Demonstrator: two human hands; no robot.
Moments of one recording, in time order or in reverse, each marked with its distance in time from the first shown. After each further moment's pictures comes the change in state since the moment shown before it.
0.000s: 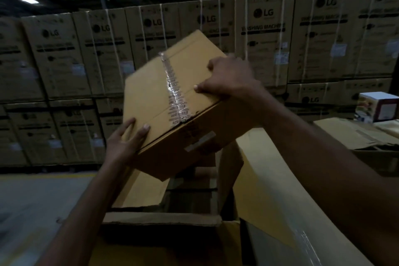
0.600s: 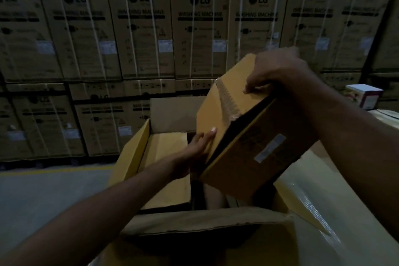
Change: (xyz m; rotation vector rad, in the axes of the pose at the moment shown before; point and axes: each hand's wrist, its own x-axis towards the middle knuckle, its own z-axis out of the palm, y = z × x) left_hand 0.049 -0.064 0.060 -0.106 -0.967 -0.443; right_hand 0.025 -0.058 0.032 -0.492 -0.267 0.372
